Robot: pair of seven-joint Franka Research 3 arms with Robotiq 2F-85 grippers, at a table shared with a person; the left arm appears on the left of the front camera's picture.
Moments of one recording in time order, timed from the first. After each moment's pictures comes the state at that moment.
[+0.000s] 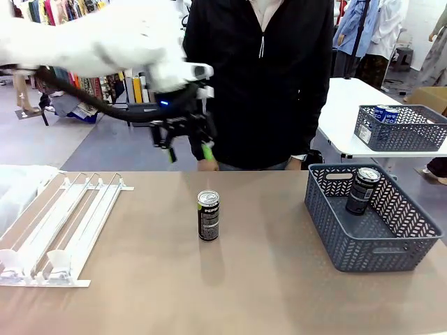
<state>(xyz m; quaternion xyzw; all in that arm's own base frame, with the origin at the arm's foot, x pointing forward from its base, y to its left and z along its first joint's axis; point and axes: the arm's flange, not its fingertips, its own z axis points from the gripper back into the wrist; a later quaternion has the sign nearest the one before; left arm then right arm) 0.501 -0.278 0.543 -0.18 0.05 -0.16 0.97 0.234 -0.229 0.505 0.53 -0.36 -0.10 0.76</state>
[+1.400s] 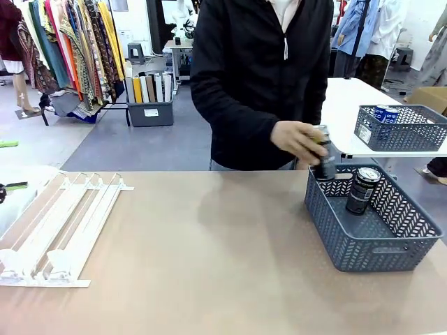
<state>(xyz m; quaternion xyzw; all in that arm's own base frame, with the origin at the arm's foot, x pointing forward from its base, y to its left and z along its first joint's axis) 0.375 0.148 0.410 -0.66 -0.09 0.24 0.71 0.234 -0.229 0.505 0.53 -0.36 -0.10 0.76</state>
